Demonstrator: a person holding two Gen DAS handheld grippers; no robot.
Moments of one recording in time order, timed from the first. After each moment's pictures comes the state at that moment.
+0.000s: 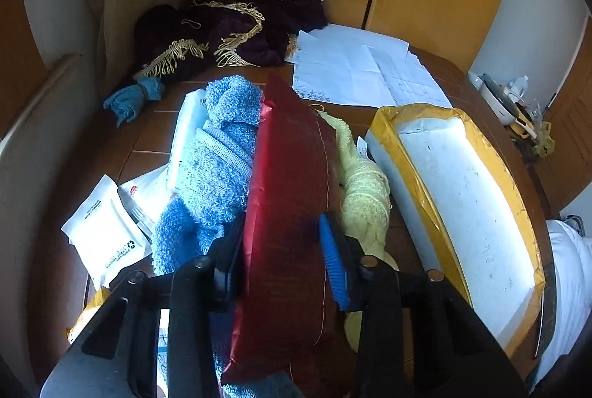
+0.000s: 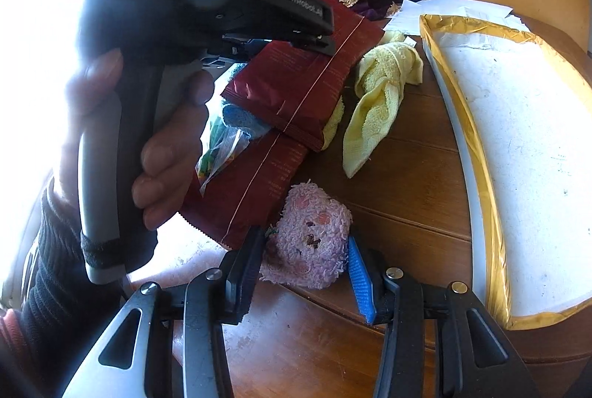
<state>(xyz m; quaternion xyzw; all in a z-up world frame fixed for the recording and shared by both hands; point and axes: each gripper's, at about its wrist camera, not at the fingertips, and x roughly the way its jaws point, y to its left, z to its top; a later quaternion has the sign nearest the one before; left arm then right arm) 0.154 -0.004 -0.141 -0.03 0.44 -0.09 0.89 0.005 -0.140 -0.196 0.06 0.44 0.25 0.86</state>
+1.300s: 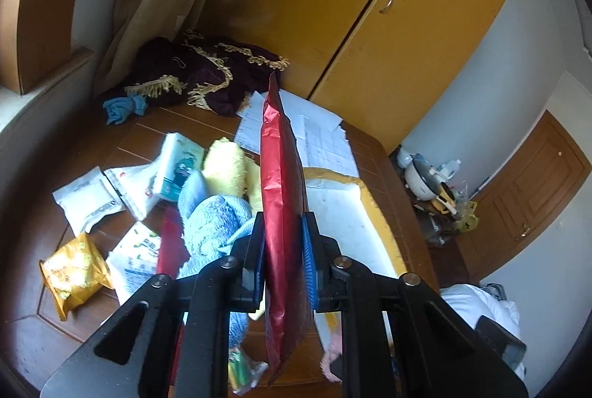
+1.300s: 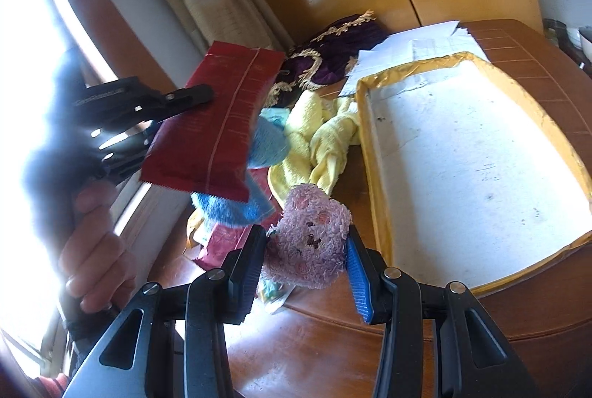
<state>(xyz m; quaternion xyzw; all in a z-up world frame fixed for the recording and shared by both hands) 0.075 0.027 -0.059 -0.21 0.36 -0.18 0.89 -0.016 -0.220 -0.146 0.19 0.36 0.21 0.89</state>
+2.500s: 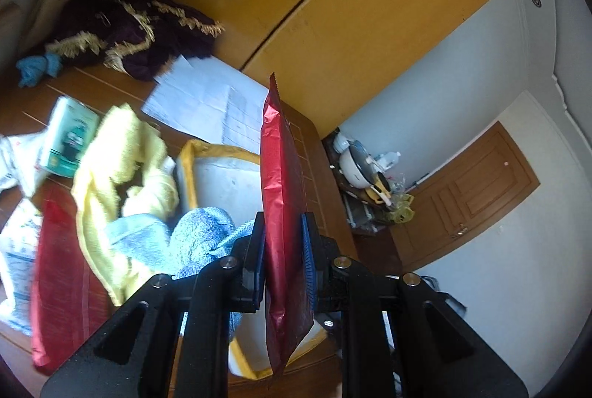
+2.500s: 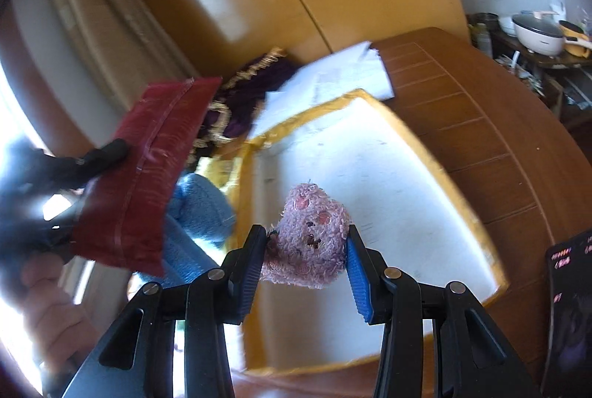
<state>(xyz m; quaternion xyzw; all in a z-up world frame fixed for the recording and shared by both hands) 0.107 -0.040 -0.058 -0.28 0.39 -0.29 0.83 0.034 -0.307 -0.146 0.21 0.37 0.07 0.90</state>
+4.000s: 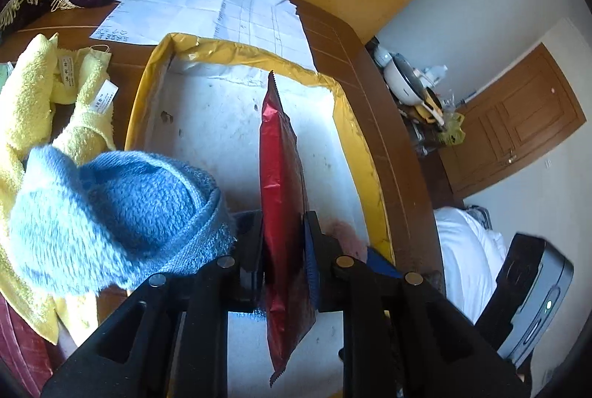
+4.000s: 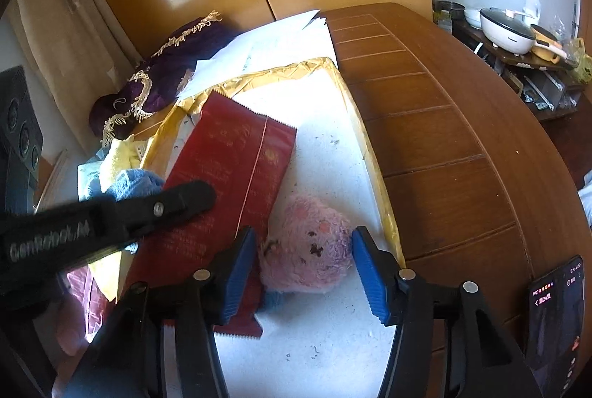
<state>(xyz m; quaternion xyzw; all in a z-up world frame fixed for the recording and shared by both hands) 0.147 -0.143 -0.138 -0.14 0.52 -0.27 0.80 0.073 -0.307 -0.175 0.16 0.43 -0.02 0.89</state>
